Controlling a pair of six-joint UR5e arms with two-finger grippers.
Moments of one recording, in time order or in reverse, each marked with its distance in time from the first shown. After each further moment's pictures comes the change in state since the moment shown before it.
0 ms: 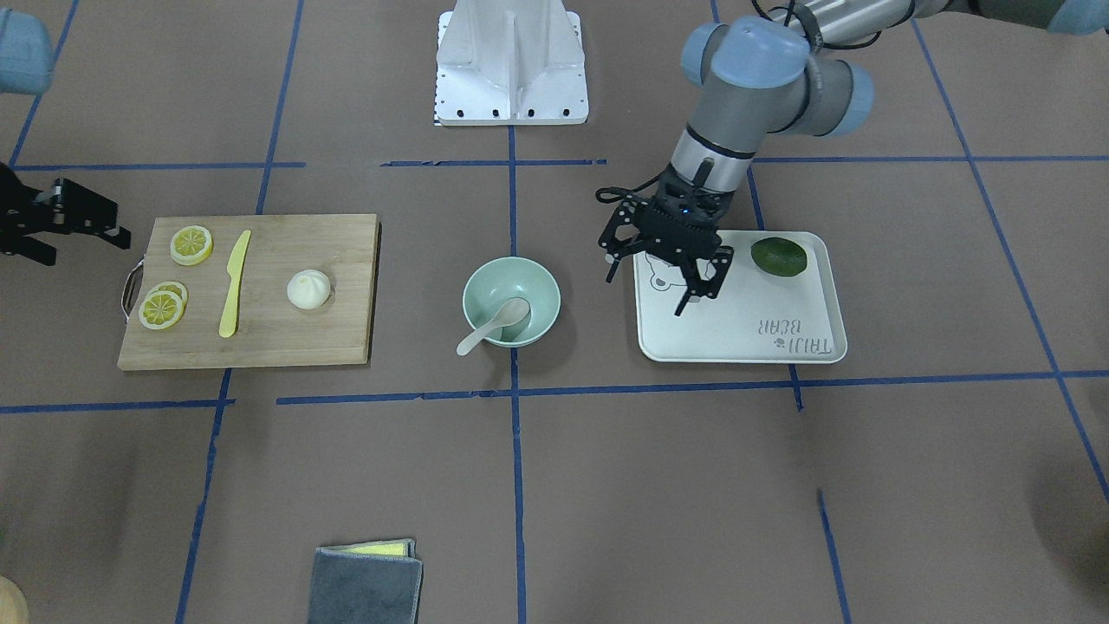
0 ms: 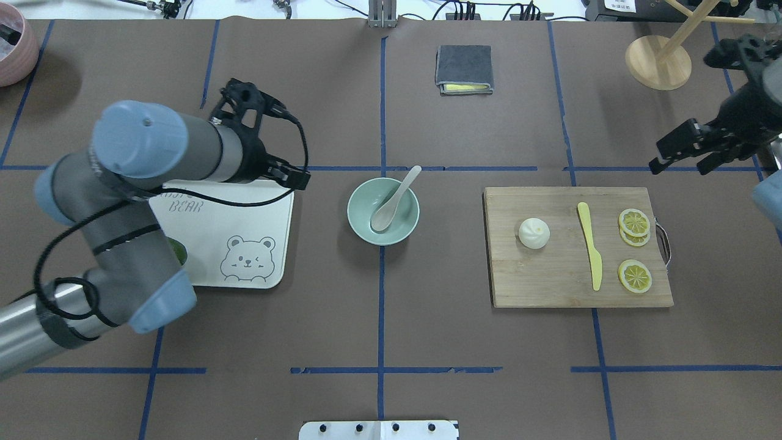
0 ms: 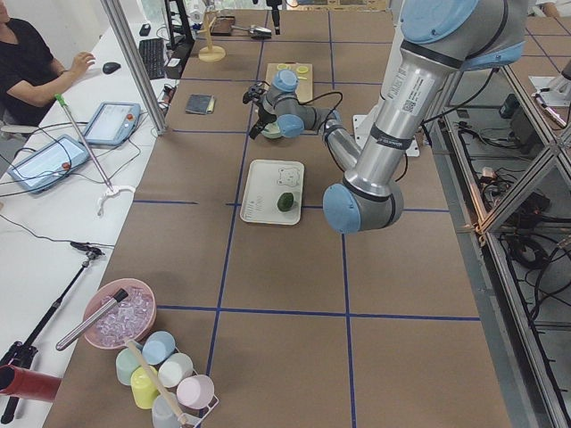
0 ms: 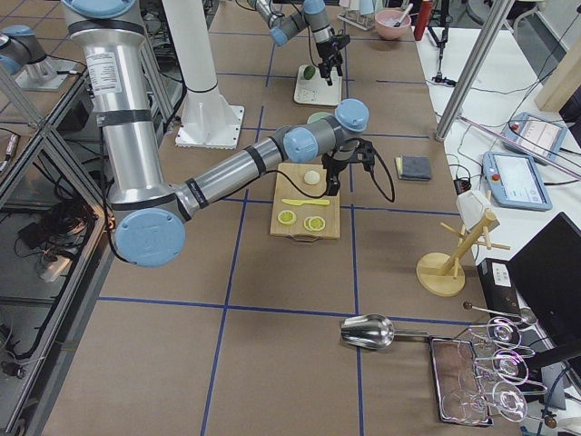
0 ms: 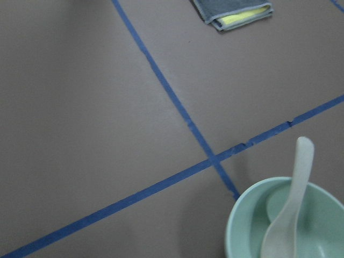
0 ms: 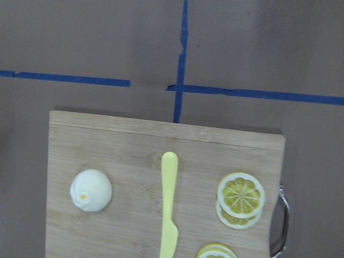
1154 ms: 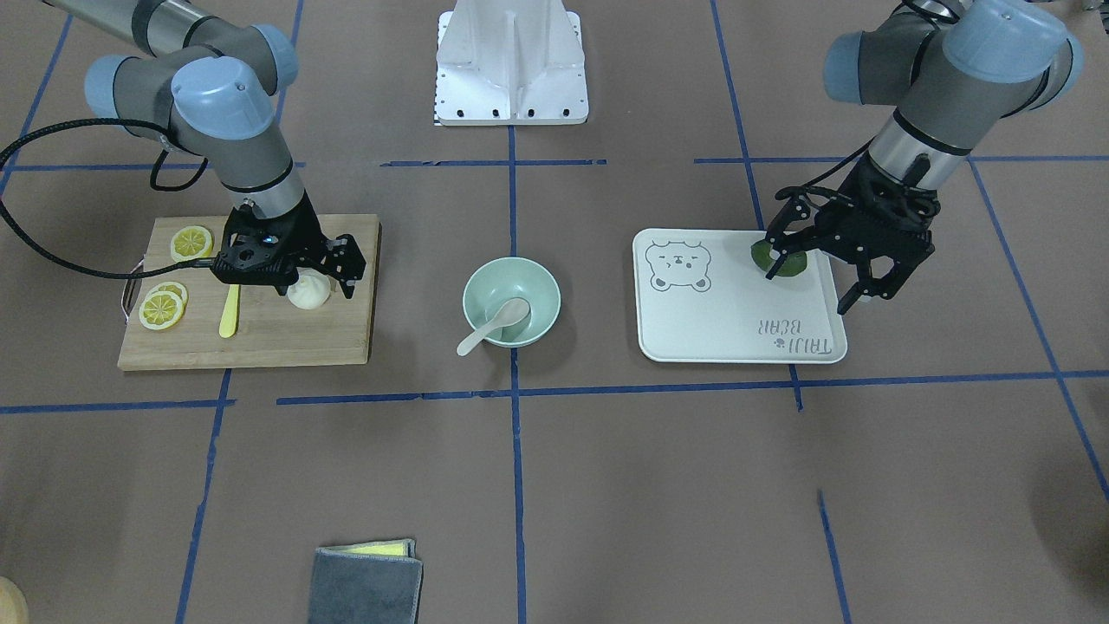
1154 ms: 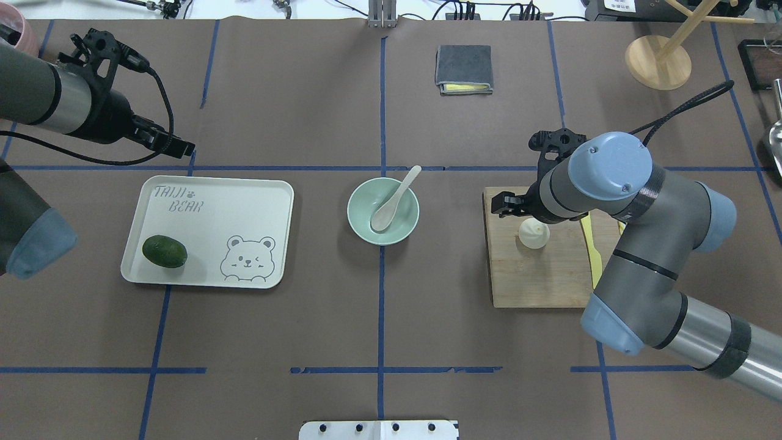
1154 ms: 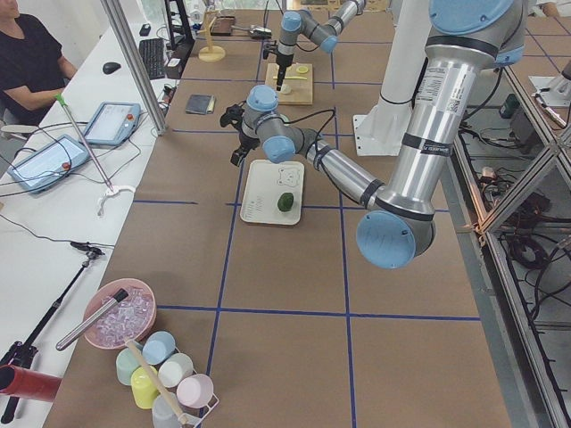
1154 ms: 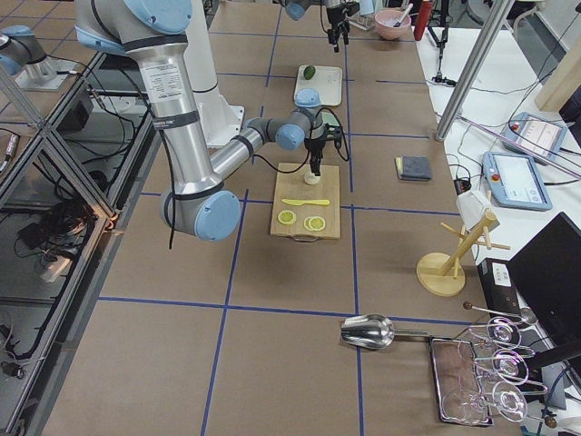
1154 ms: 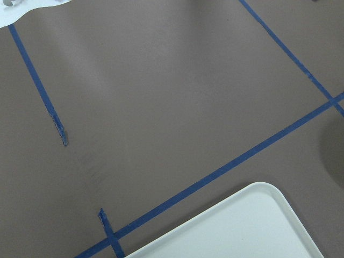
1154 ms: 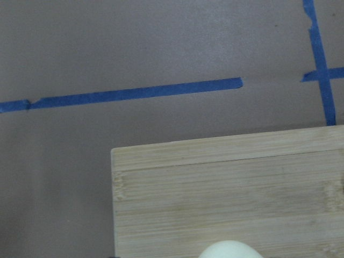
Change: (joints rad) left arm -0.219 0.155 -0.050 -0.002 -0.245 0.136; right arm -0.459 0.116 -0.128 0.314 -0.580 0.672
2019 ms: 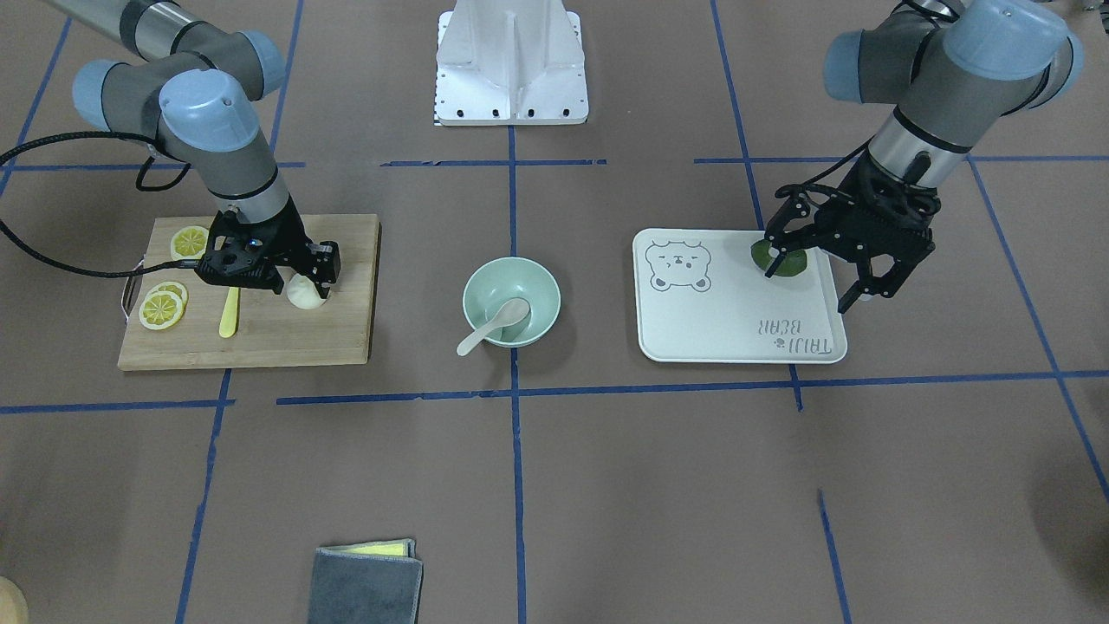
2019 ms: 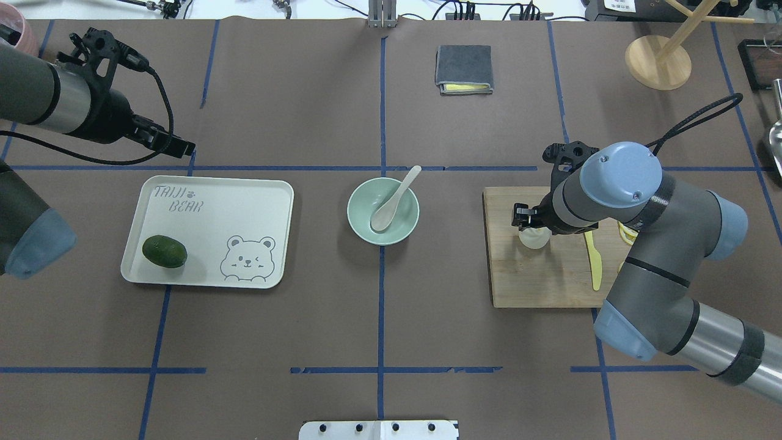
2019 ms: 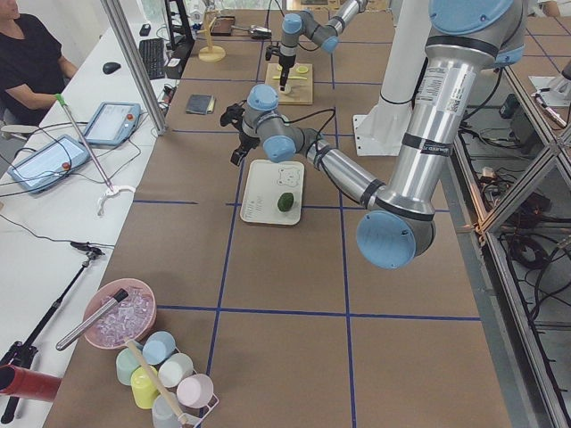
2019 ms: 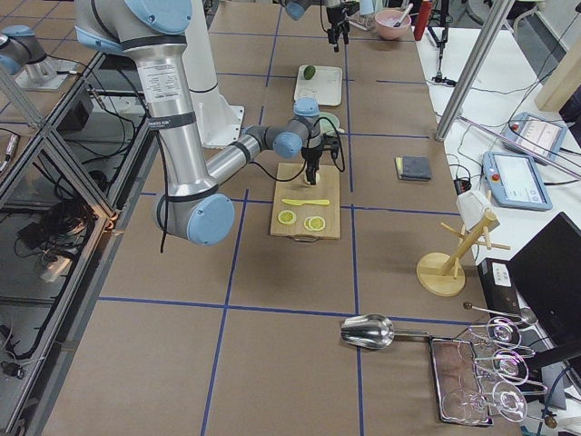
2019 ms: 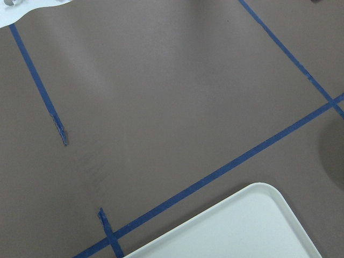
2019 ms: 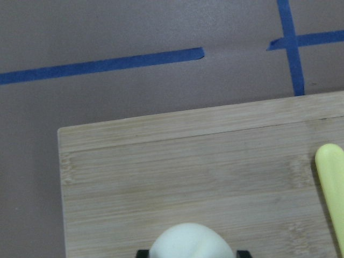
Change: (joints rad) left arm 0.000 0.001 -0.006 -0.001 0.000 -0.004; right arm -0.003 -0.044 0.003 0.002 0.037 0.012
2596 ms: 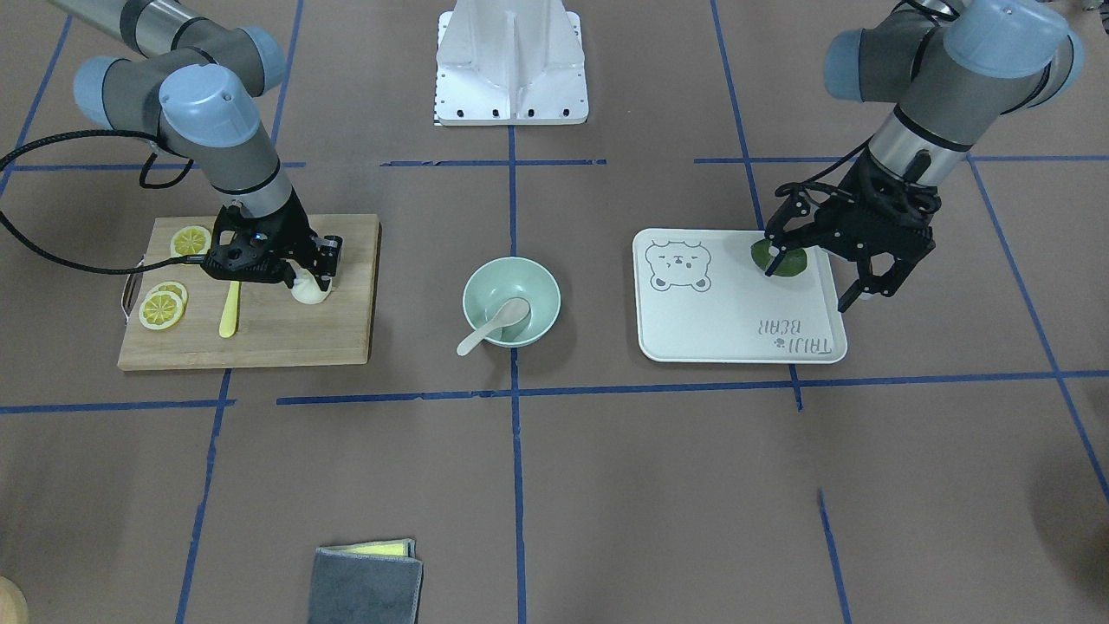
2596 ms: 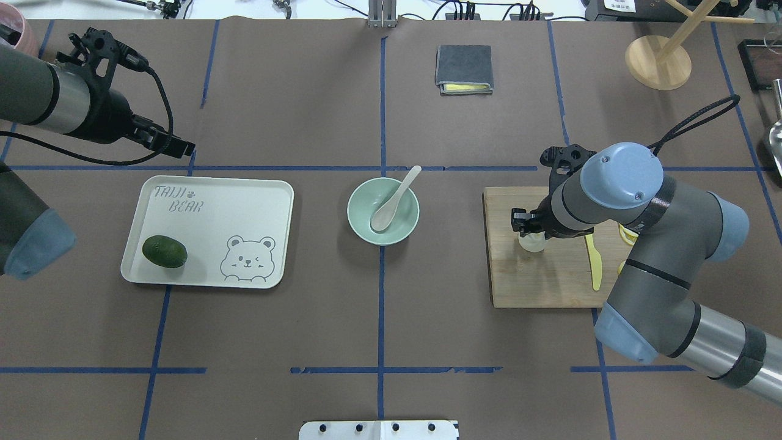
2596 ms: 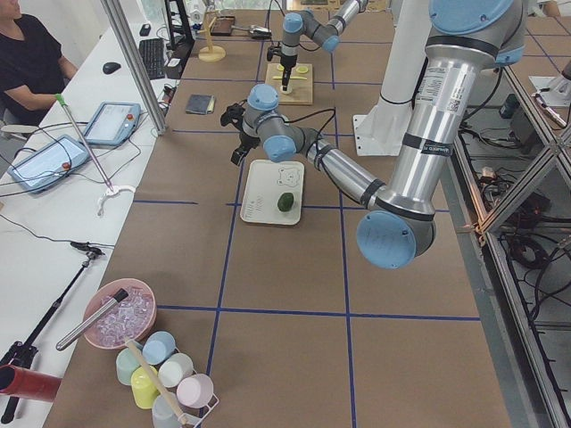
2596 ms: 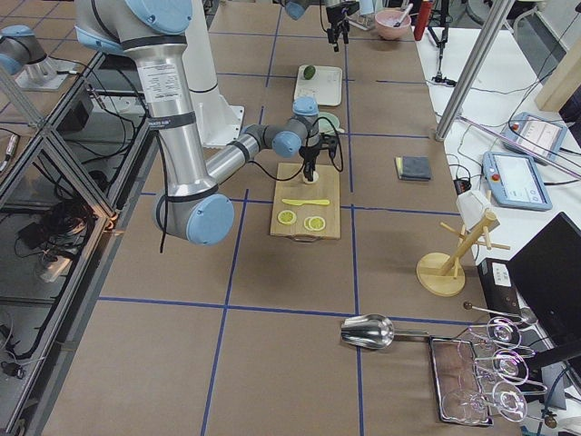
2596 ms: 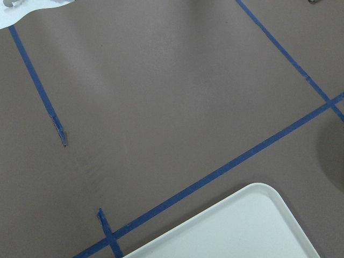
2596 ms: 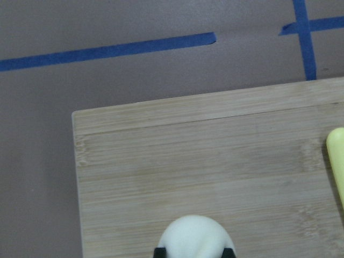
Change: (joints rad) left arm 0.000 0.001 -0.002 0.001 0.000 0.000; right arm -0.004 -0.001 0.018 0.000 0.024 0.001
